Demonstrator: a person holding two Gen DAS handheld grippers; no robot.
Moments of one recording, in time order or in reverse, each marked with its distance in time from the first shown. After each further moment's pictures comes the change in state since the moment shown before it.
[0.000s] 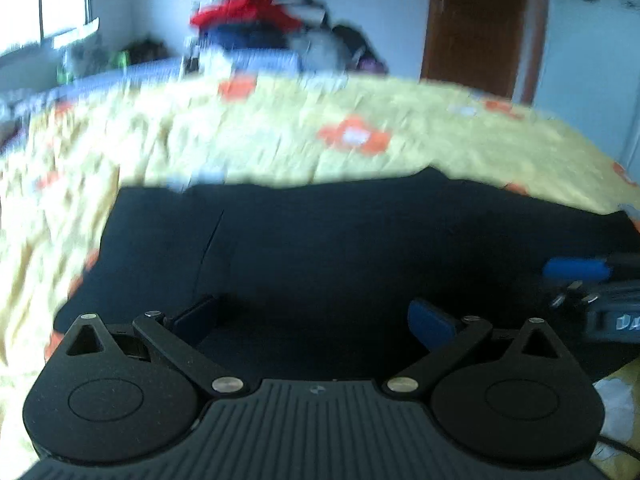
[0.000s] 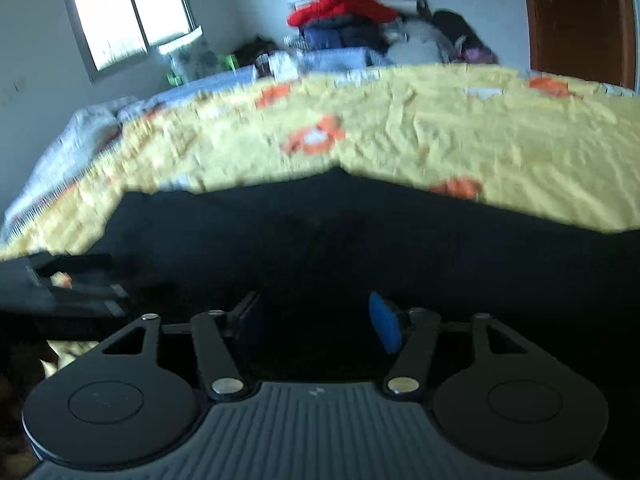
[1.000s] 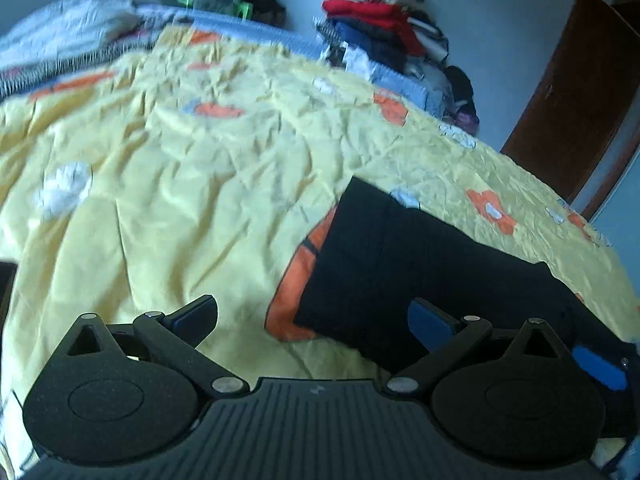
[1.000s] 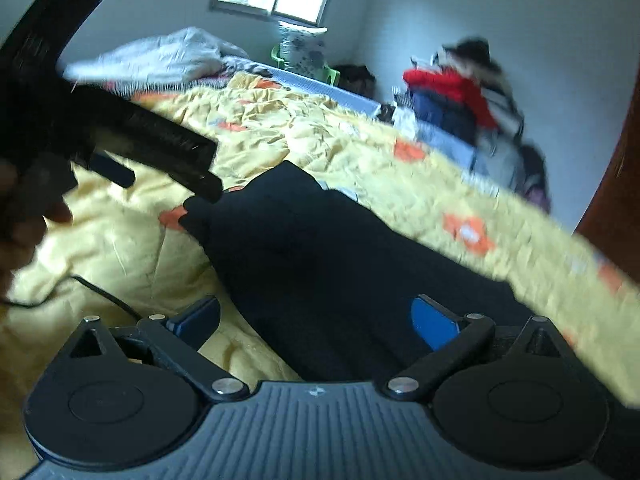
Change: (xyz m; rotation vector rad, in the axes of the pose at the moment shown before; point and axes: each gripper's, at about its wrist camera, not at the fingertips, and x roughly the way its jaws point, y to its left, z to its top) left arm -0.068 0.158 -0.016 -0.435 -0.016 0.048; right arm -0.003 0.216 -0.042 -0.626 -0.134 -0.076
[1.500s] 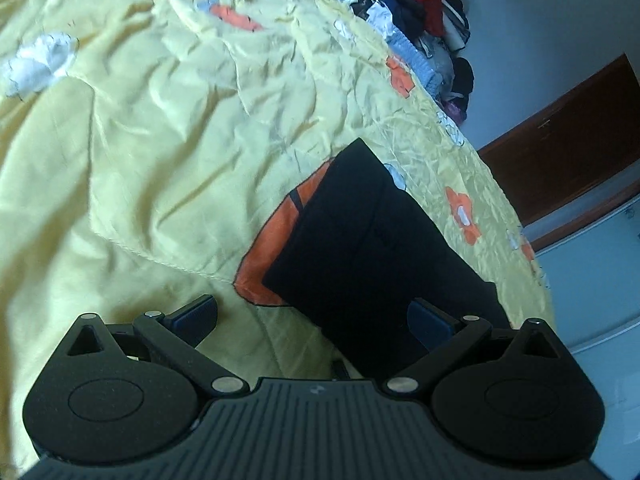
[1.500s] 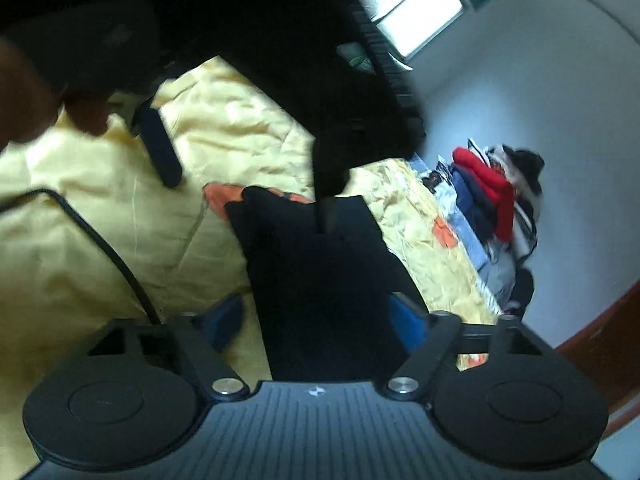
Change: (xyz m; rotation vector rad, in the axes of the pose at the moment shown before) left arm 0.027 0.035 0.010 -0.301 0.206 -0.205; right arm 0.056 0.069 0.013 -0.450 -0.028 -0.037
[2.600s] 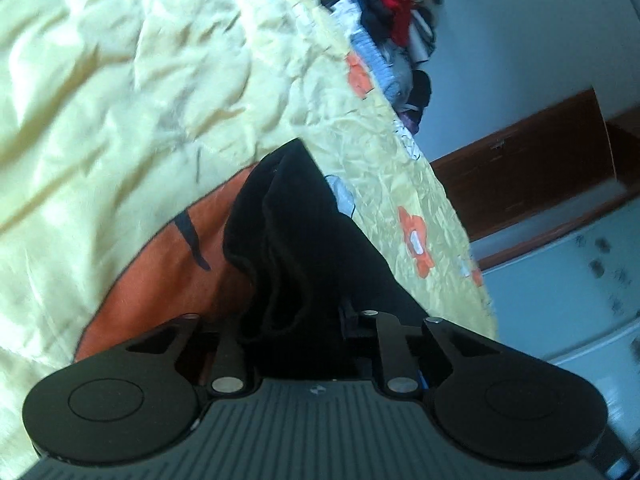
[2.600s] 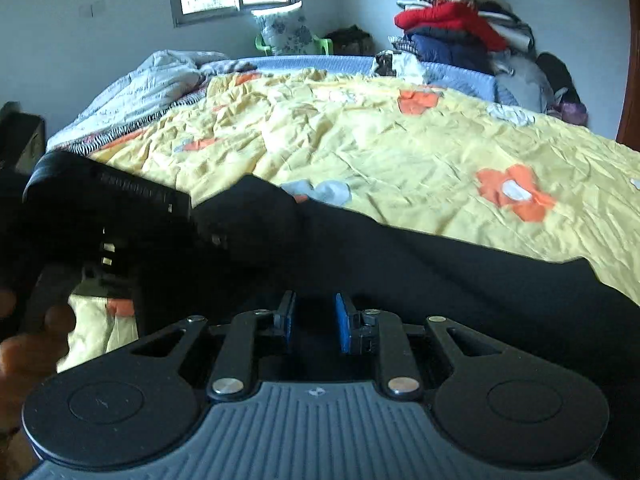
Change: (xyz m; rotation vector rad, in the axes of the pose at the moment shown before) left arm 0.072 -0.024 0.019 -0.032 -0.033 -0.187; right arm 0.060 -0.146 -0.053 0.842 0.040 0.288
